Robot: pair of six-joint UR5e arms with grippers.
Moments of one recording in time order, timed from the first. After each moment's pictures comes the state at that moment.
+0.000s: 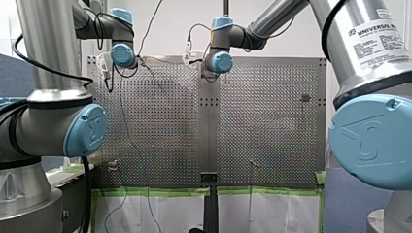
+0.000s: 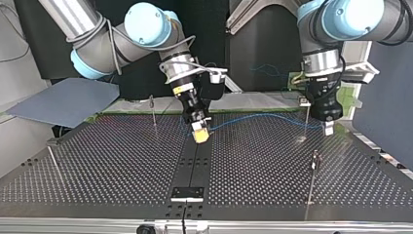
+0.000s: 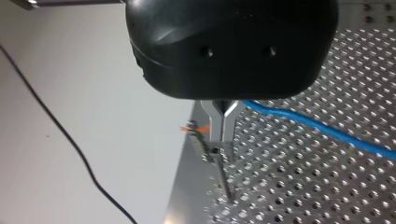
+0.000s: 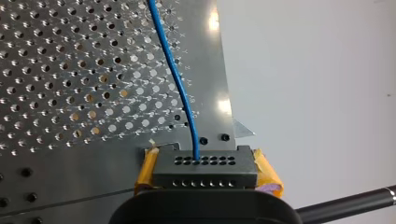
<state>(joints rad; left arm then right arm) -0.04 -1.34 -1.97 -2.80 -1.82 -1.73 2.38 -1.22 1.41 -0.44 1.63 1.63</state>
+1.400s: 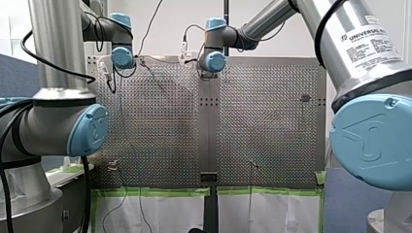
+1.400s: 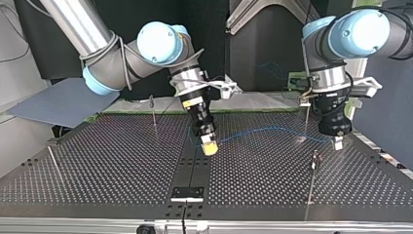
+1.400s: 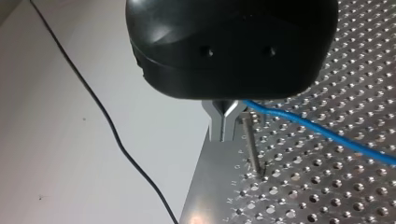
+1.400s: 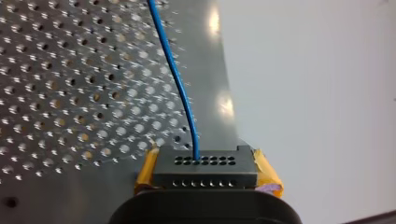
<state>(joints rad) 0.01 -1.40 -1.91 -2.75 -1.79 -1.86 2.40 -1.13 1.25 -0.36 1.64 1.64</state>
